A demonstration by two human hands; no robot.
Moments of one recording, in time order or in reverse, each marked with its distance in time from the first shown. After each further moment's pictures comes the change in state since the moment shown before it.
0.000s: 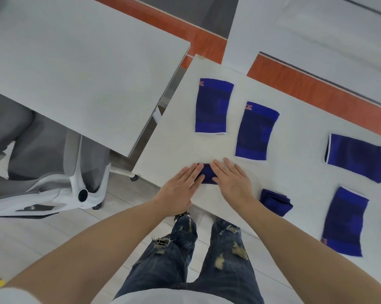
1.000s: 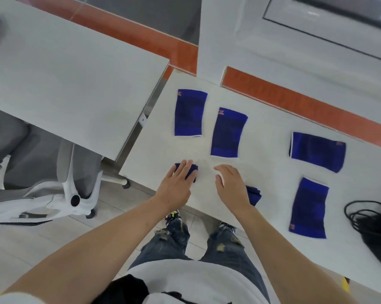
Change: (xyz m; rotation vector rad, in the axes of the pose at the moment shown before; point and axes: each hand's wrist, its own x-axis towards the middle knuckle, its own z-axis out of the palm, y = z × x) left_hand 0.024 0.060 -0.066 -0.210 -0.042 -0.206; right_hand -0.064 0.024 -0.067 0.476 0.220 0.236
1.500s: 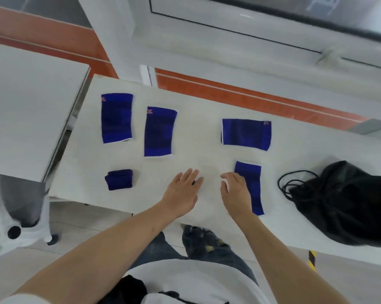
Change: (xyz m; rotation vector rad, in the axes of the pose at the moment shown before) left_hand 0.088 0.208 0.010 0.052 -0.093 0.226; right_hand -0.083 0.171 -0.113 -0.038 0.182 0.303
